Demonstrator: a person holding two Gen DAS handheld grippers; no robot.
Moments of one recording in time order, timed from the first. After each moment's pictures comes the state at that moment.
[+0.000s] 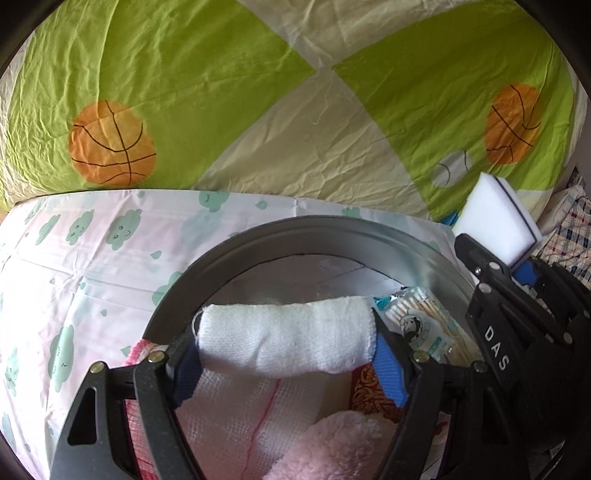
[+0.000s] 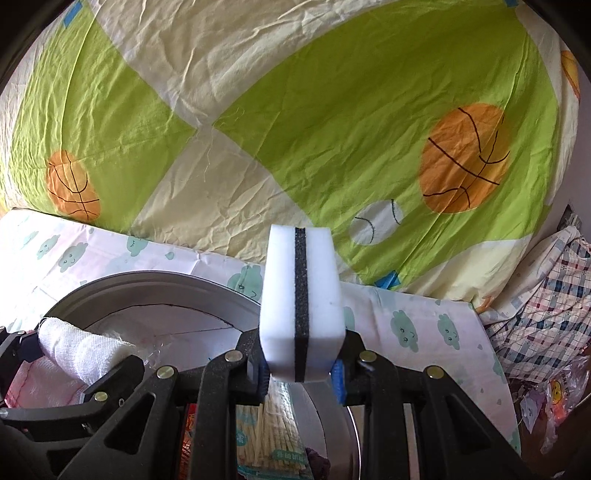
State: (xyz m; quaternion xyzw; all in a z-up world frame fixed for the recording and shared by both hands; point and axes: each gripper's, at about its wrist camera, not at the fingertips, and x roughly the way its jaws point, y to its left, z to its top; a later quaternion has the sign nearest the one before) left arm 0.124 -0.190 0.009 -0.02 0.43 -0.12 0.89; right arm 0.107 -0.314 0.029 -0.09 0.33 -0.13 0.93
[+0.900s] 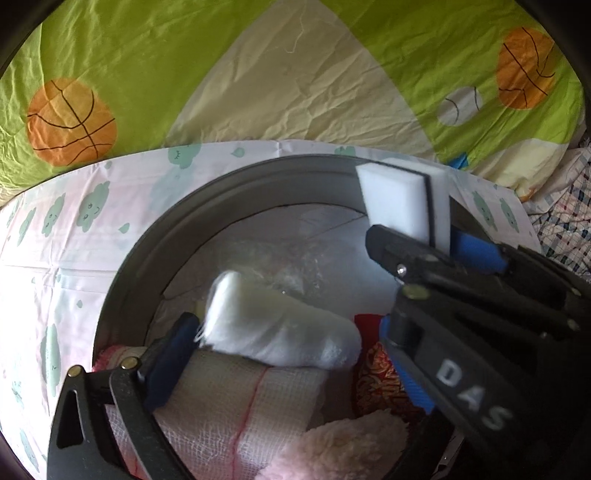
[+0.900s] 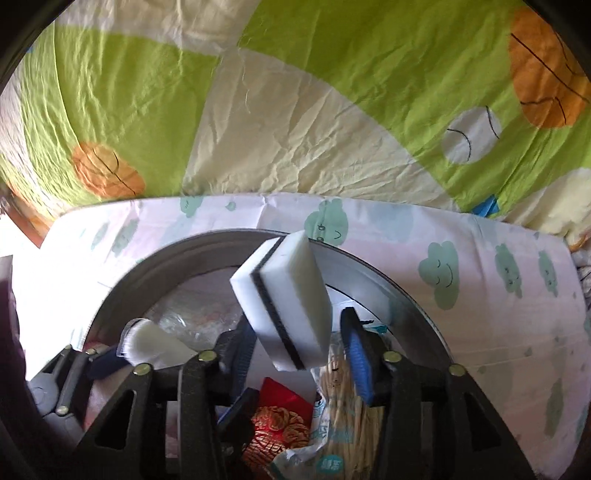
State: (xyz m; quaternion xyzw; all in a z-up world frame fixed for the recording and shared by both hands) left arm 0.144 -0.211 -0.018 0.03 0.52 -0.14 0.84; right arm 0.145 -0.326 0.010 0.08 0.45 0.00 0.89
